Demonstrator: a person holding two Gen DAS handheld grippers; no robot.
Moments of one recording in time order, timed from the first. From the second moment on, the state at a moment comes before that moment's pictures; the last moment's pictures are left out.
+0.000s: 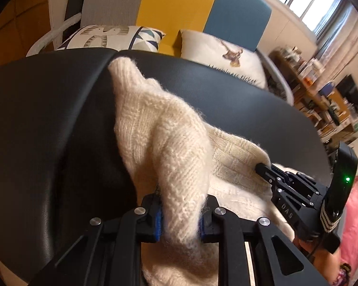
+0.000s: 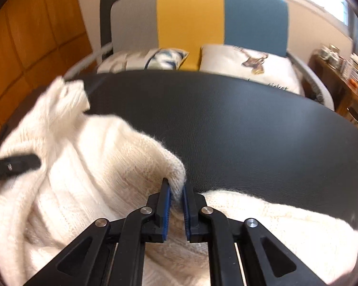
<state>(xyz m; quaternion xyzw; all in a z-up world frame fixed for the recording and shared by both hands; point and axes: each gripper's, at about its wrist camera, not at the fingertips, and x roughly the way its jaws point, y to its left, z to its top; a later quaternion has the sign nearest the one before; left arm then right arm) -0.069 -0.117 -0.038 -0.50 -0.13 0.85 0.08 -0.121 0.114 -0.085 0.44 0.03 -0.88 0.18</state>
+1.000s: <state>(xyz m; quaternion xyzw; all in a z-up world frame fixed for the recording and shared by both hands) -0.149 -0.184 0.004 -0.50 -0.04 0.85 0.14 -0.117 0.162 0.057 0.34 -0.04 -0.93 0.12</state>
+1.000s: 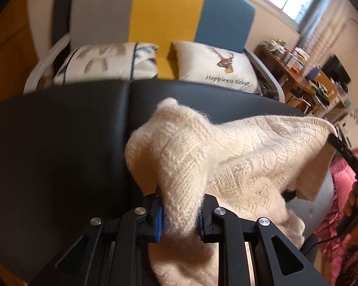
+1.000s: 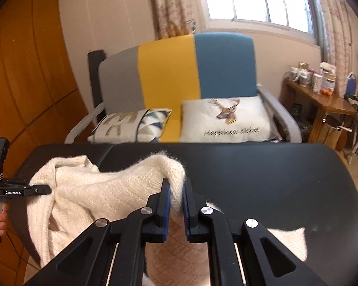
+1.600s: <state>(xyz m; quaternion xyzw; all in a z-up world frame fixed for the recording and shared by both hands) -0.259 -0.144 -0.111 -0.55 -0.02 0.83 0.11 -0.244 0.156 -0.086 0.47 0.00 -0.88 0.04</state>
